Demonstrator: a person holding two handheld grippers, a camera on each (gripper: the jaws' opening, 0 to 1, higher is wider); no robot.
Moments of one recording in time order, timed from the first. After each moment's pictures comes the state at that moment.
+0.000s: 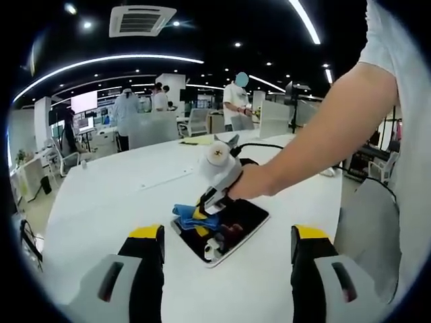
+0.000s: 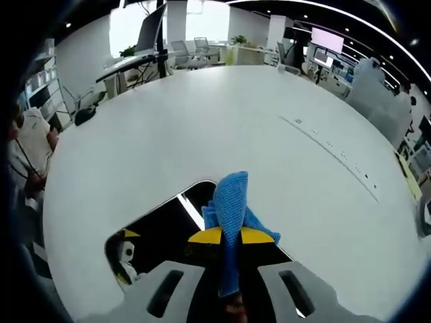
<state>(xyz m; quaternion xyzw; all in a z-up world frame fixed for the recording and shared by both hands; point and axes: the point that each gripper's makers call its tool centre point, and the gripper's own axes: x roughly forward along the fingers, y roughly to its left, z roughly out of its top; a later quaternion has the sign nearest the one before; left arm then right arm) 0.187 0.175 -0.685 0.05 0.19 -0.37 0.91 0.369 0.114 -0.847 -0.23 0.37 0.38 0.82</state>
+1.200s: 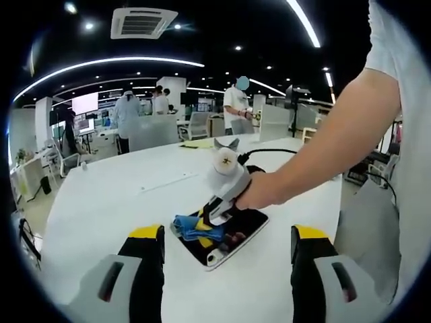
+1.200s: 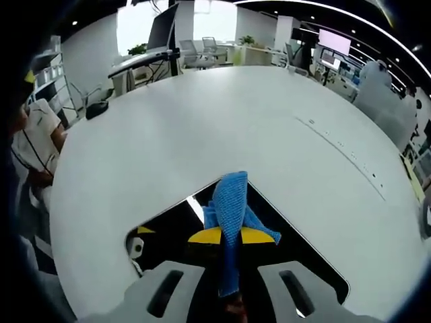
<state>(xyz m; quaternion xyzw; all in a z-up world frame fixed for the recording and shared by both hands) 0.187 0.174 -0.683 0.04 0.18 -0.37 0.91 0.339 0.123 -0.848 -0.23 0.37 0.40 0.81</state>
